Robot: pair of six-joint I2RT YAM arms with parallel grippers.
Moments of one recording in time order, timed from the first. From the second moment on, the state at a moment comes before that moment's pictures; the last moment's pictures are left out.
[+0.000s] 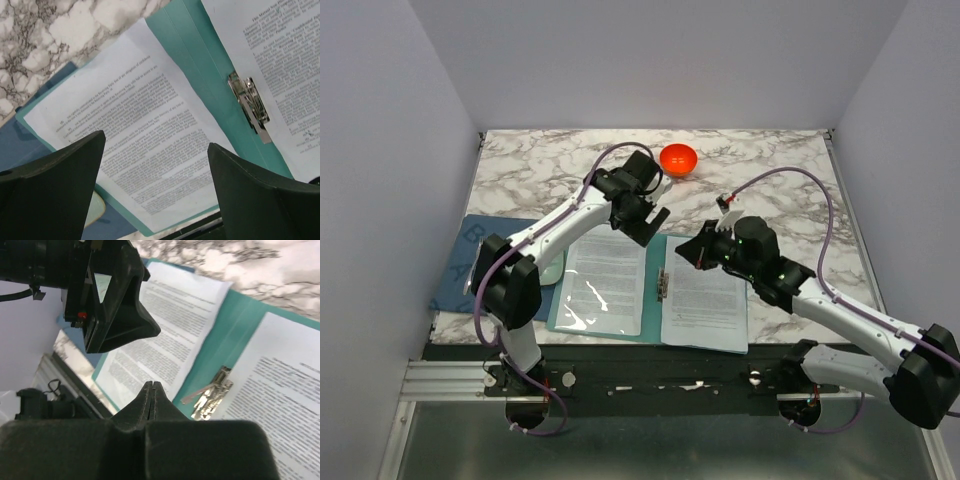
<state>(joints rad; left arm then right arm) -0.65 1.73 1.54 -0.93 -0.02 0.04 0.71 1.08 0.68 0.05 -0.13 0.59</state>
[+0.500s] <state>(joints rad) -0.65 1.87 1.66 -0.86 0.04 -0.10 0.71 1.06 0.62 -0.01 0.02 0.67</state>
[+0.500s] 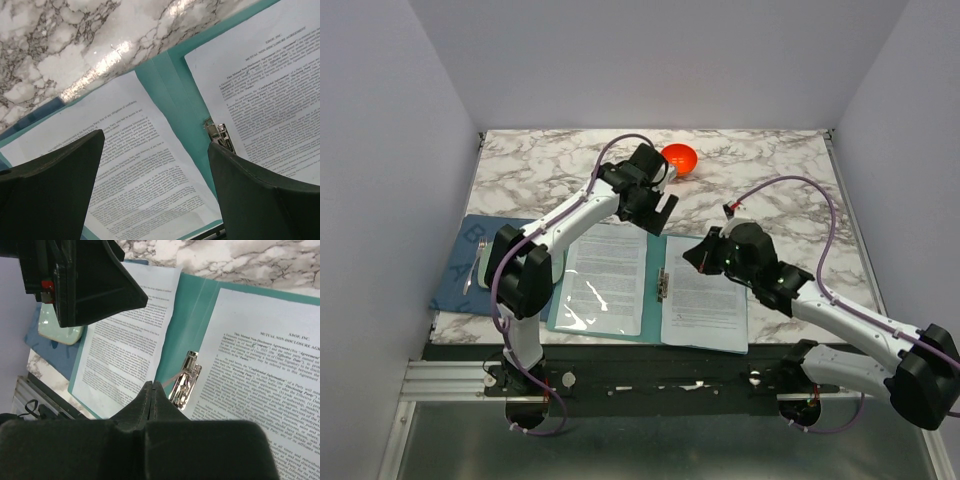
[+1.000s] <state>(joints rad) -0.76 2.03 1.66 -0.82 0.03 -0.19 0.77 1.13 0.56 0.10 0.04 0.62</state>
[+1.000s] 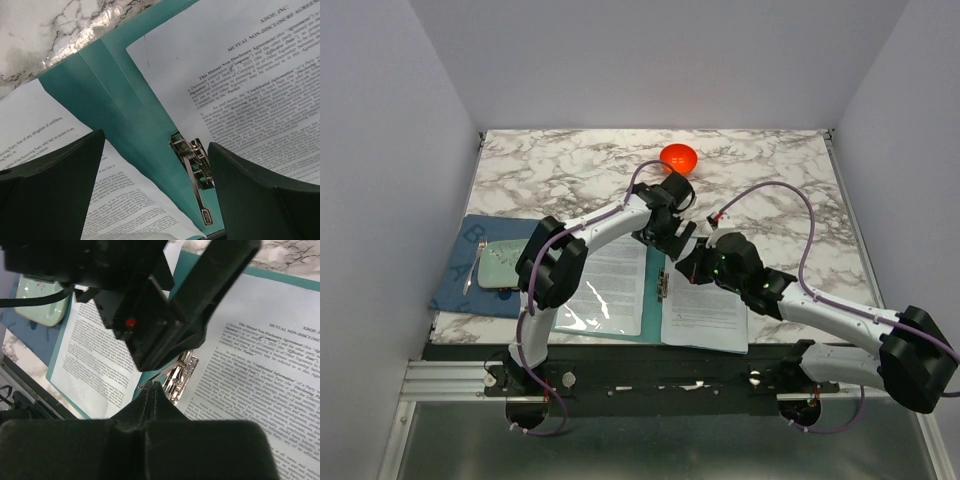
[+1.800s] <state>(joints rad) -0.78 2.11 1.68 -0.79 -0.05 -0.29 0.92 1.41 0.58 0.27 0.23 0.58</state>
